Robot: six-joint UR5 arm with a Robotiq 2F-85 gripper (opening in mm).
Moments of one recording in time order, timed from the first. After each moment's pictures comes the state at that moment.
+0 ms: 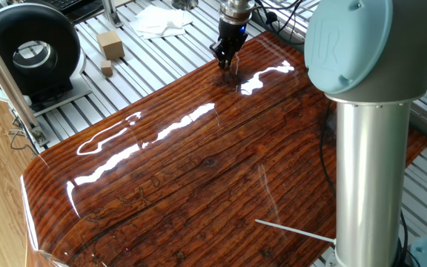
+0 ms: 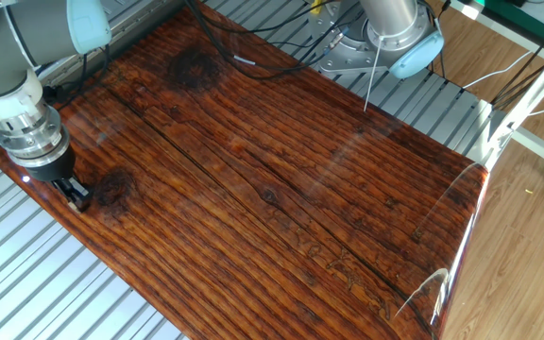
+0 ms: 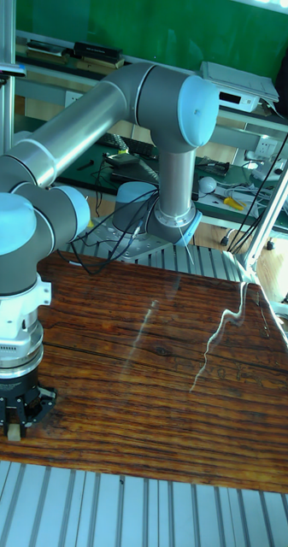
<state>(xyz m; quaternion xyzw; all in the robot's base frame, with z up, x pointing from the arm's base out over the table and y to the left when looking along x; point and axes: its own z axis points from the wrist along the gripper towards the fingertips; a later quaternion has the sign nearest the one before) 0.711 -0.154 0.004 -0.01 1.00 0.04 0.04</state>
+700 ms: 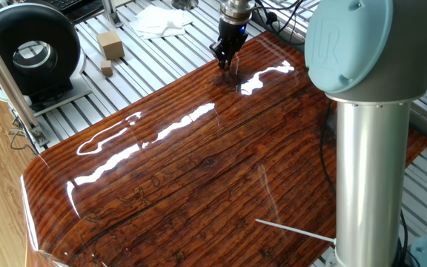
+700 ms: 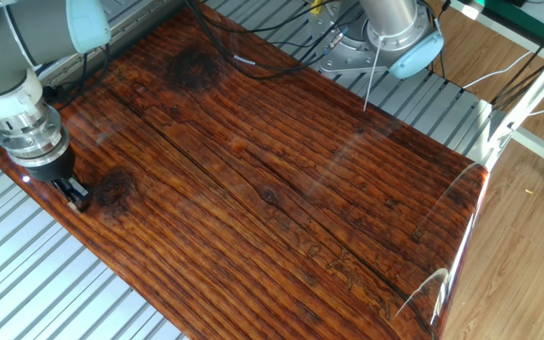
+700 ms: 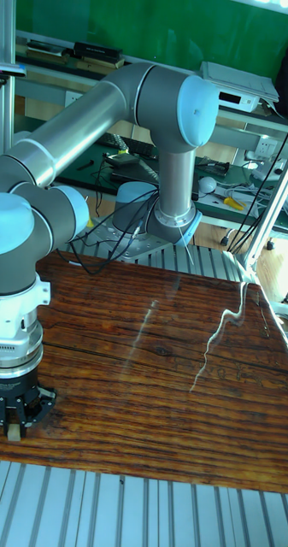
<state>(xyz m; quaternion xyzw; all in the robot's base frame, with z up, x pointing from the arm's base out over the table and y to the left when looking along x) 0.712 -0.152 0.005 -0.01 1.00 0.05 0.04</state>
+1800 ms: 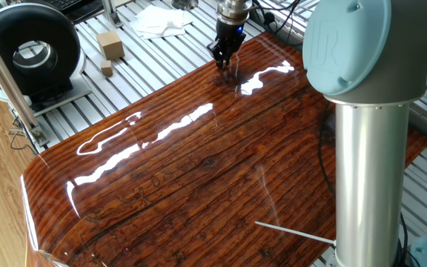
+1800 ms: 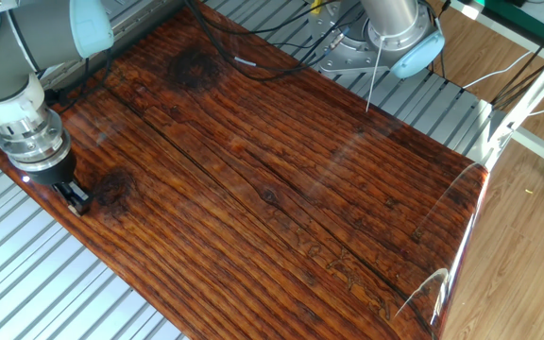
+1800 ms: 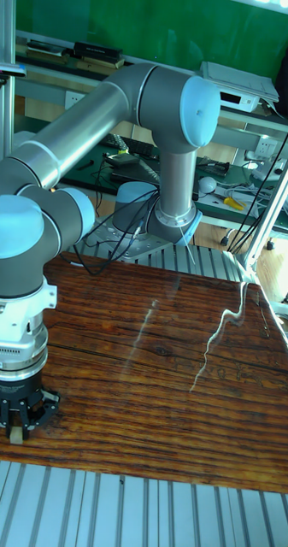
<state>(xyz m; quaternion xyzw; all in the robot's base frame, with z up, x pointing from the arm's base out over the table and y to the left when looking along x) 0.715 -0.150 0.005 0.00 1.00 0.03 0.04</state>
